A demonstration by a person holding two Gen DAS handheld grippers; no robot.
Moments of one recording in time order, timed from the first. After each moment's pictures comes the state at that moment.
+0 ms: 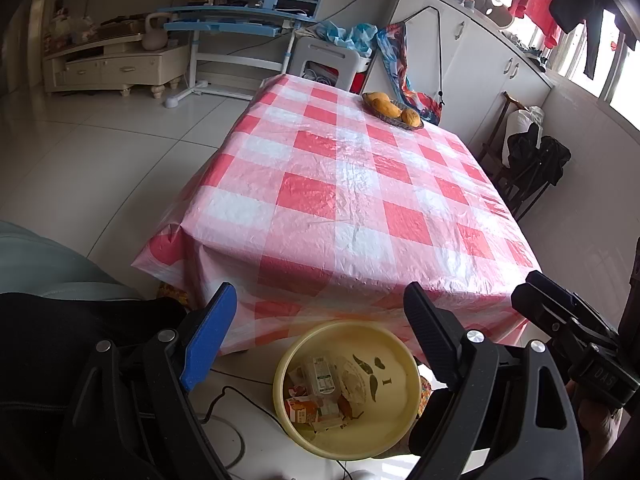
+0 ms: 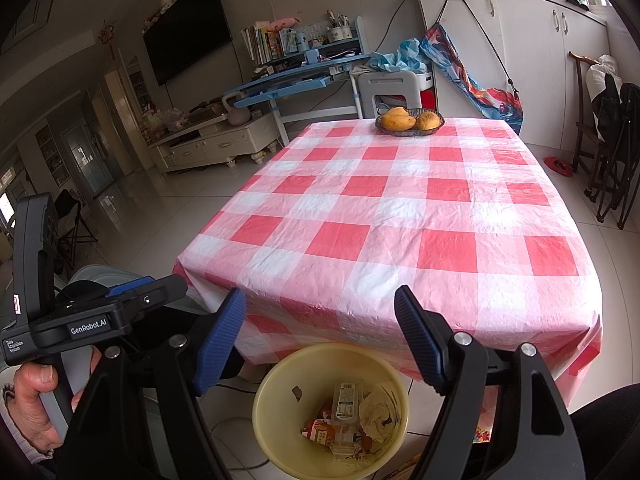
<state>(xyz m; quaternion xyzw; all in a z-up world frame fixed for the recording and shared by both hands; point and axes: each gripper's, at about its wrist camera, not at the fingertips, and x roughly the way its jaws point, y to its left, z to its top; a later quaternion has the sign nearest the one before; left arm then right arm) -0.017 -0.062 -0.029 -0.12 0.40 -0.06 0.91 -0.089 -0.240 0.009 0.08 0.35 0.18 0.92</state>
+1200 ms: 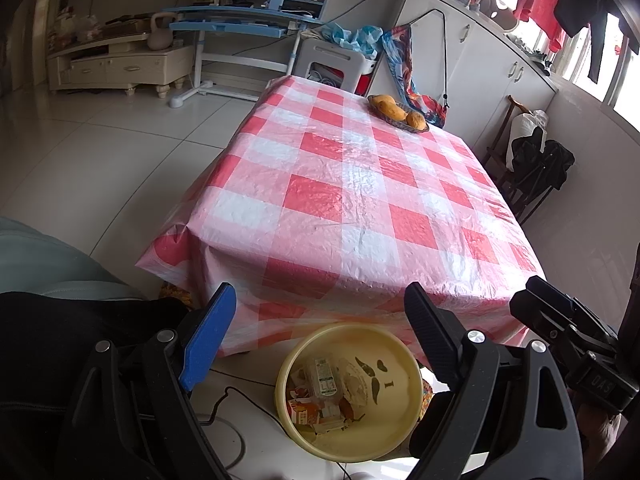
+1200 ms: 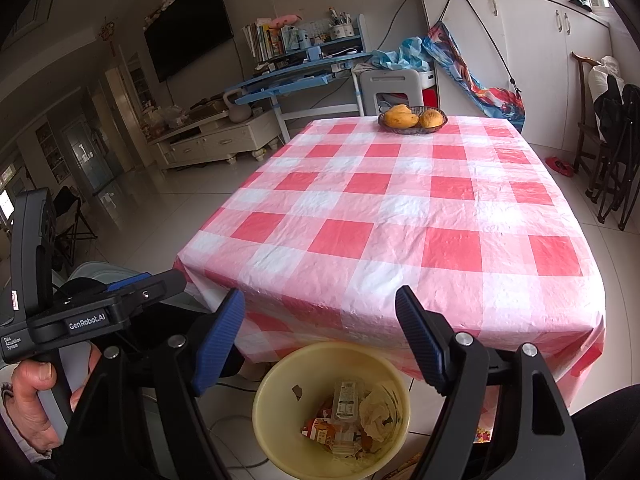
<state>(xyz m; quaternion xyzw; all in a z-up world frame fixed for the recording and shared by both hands) -0.016 -0.060 -0.030 -0.12 0.40 -0.05 0.91 -0.086 -0.240 0.010 0.07 0.35 0.18 0.92</state>
